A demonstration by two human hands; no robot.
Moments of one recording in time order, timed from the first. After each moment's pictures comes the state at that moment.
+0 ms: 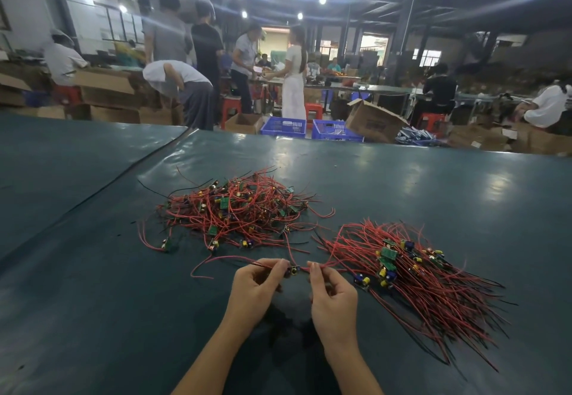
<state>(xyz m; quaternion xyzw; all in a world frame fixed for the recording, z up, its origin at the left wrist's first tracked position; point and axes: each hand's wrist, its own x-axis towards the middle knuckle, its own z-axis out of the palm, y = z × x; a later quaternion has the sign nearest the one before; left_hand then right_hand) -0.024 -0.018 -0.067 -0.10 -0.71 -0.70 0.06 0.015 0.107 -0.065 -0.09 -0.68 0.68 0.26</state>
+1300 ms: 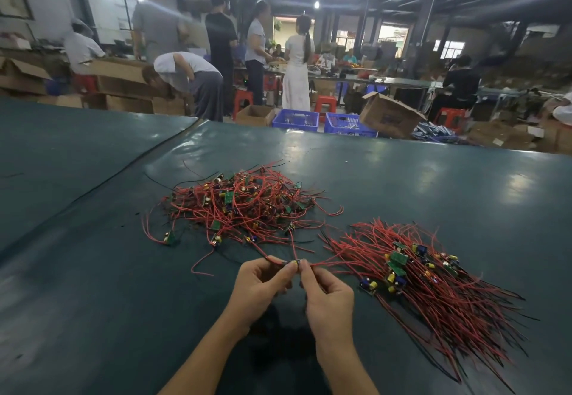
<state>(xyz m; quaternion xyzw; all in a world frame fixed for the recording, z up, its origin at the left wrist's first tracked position) -0.023 -0.013 -0.059 -0.14 -0.66 -0.74 0.02 0.011 0.097 -0.055 -0.11 -0.63 0.75 0.17</state>
